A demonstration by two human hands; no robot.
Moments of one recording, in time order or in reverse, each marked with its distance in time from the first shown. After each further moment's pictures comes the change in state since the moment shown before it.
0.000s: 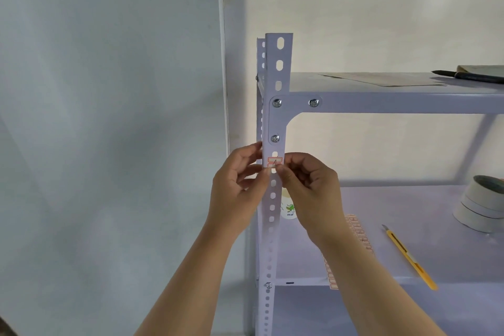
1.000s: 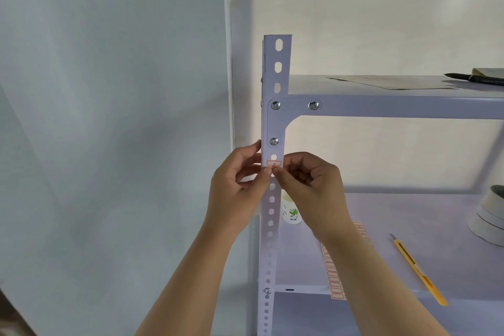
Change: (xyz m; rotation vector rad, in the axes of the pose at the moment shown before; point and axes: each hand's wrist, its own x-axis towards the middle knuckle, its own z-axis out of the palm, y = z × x) left_hand 0.003 0.007 0.006 0.036 0.054 -0.006; right_hand 0.011 -0.005 -0.007 0.042 -0.093 -0.003
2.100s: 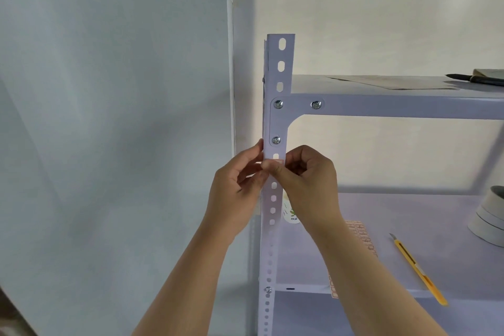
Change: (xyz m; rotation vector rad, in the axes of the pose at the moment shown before) left_hand -0.001 -0.003 -0.008 0.068 -0.075 0.007; right_hand 0.006 -0.005 0.014 -0.208 0.148 0.039
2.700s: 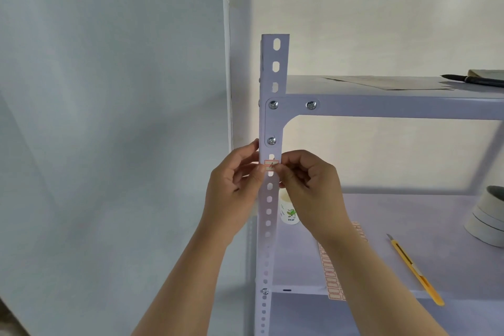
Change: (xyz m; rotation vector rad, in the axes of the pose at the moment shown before) left_hand 0.000 0.007 0.006 -0.059 0.050 -0.008; right_hand -0.003 0.007 -0.014 0.036 -0.126 -0.088
